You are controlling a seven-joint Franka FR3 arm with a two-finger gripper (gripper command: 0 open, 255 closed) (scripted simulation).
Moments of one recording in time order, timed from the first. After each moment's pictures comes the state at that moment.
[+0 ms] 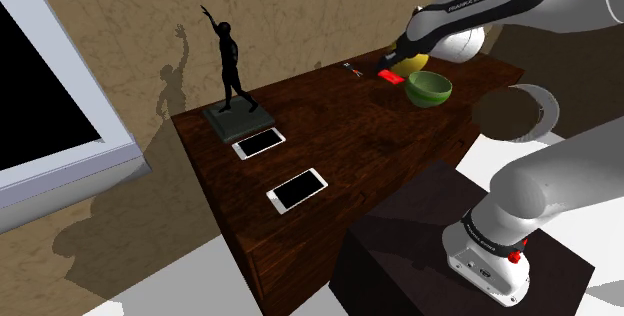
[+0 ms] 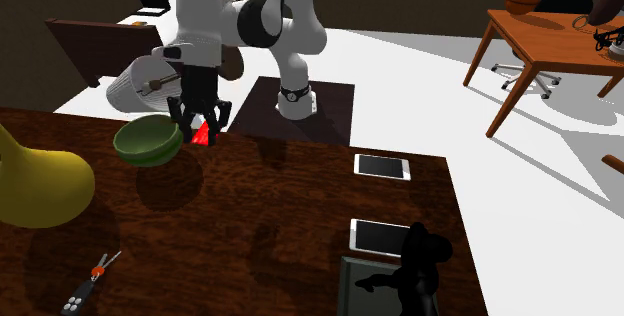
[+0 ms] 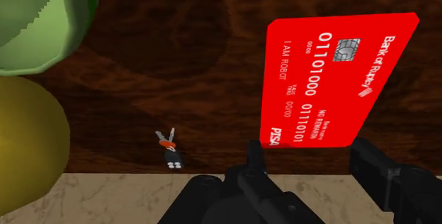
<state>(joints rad) -0.23 -0.36 0.03 -2.60 0.37 2.79 -0.53</state>
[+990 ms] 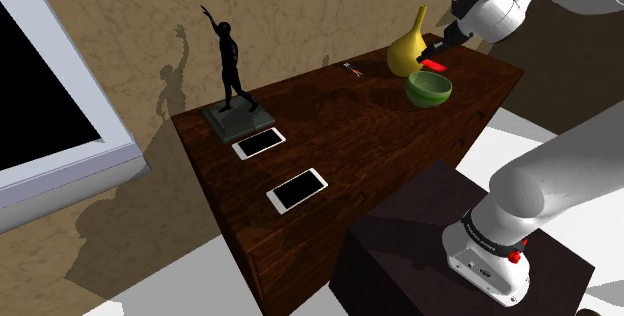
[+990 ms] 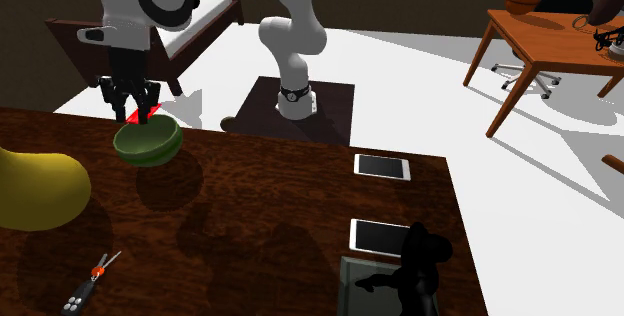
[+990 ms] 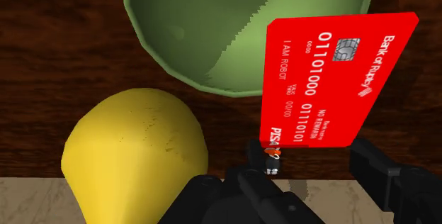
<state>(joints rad) -0.25 -0.23 -0.36 -2.40 0.50 2.61 -1.02</state>
